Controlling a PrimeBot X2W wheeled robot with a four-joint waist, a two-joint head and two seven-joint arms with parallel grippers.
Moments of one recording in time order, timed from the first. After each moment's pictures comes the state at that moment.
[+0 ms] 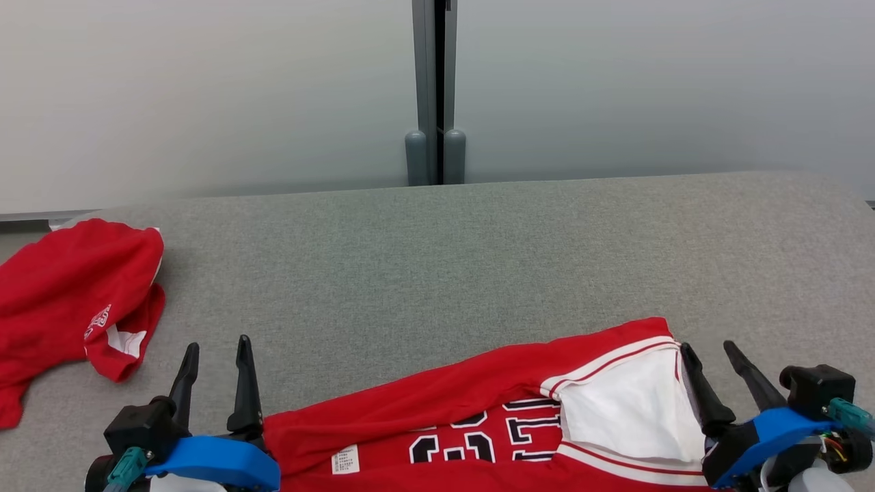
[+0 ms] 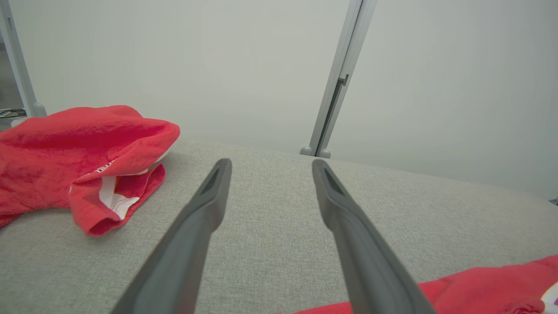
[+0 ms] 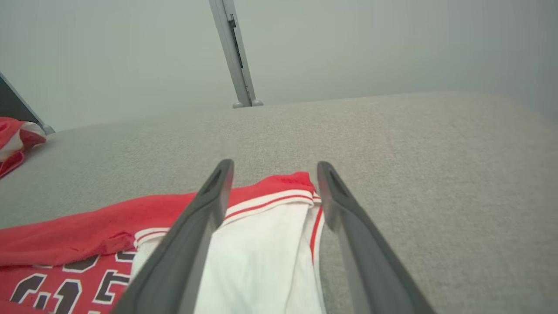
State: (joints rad) left arm -0.06 0.24 -0.25 0.27 -0.50 0.08 -0.26; right arm -0.17 -0.28 0.19 0.47 0.47 0.13 -0.25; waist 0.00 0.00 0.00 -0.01
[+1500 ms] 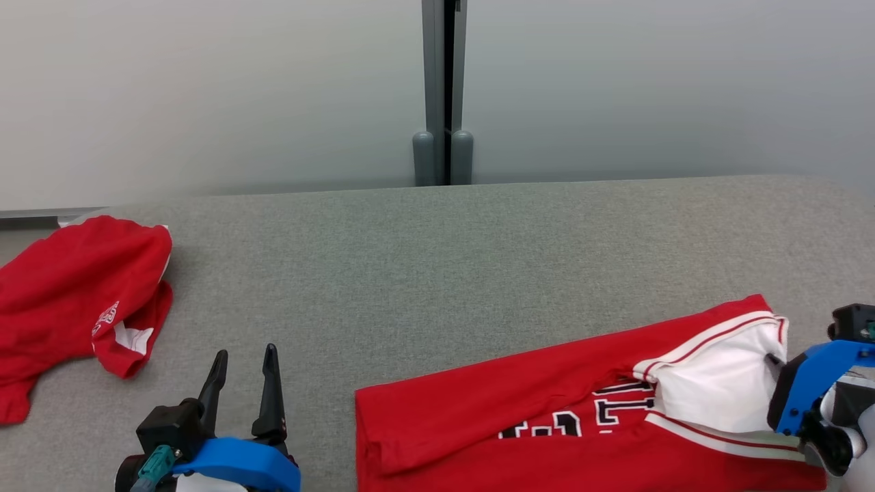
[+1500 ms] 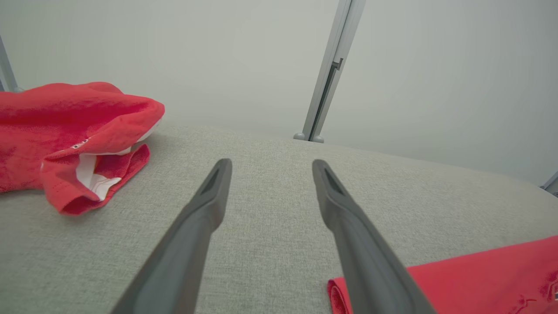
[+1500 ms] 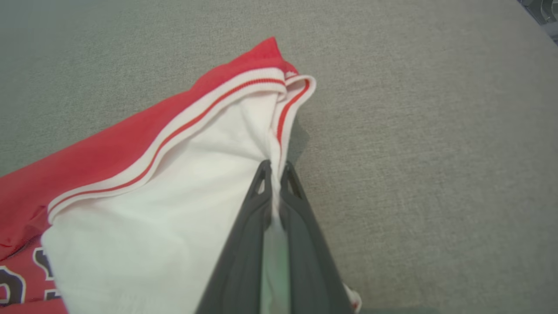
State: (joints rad) left arm -0.09 0.08 -0.08 0.42 -0.30 -0.10 -0.26; right arm -0.49 -0.37 0.15 1.00 0.53 0.13 0.18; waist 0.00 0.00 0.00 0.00
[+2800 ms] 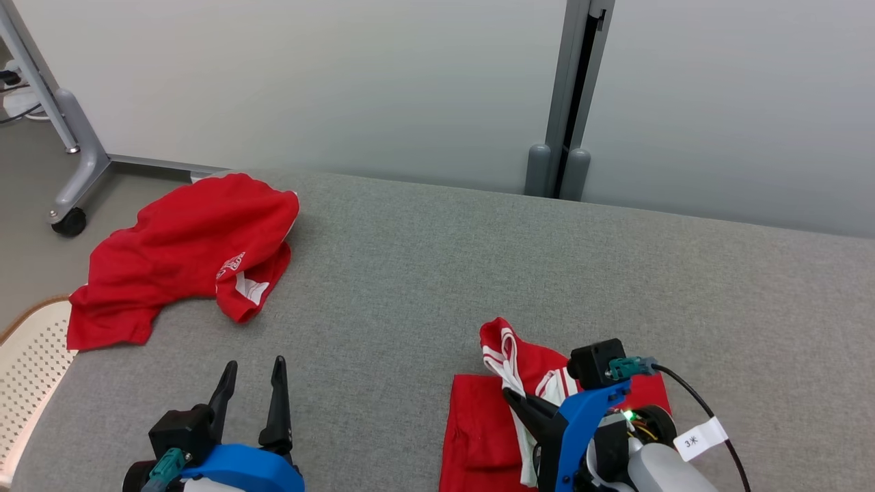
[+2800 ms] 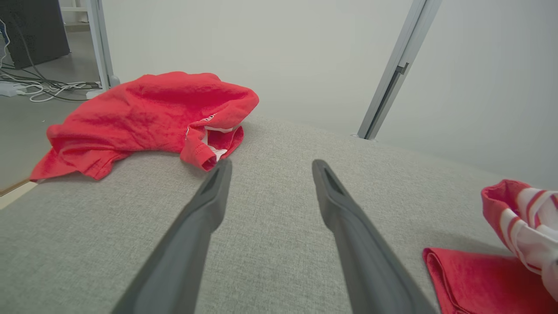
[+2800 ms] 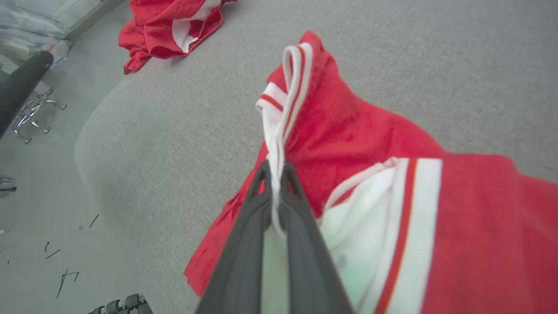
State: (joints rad) left arm -0.09 0.07 -0.08 0.48 -0.27 -0.12 -0.26; right arm -0.30 -0.06 0.43 0.50 0.50 0.13 0.26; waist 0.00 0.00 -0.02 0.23
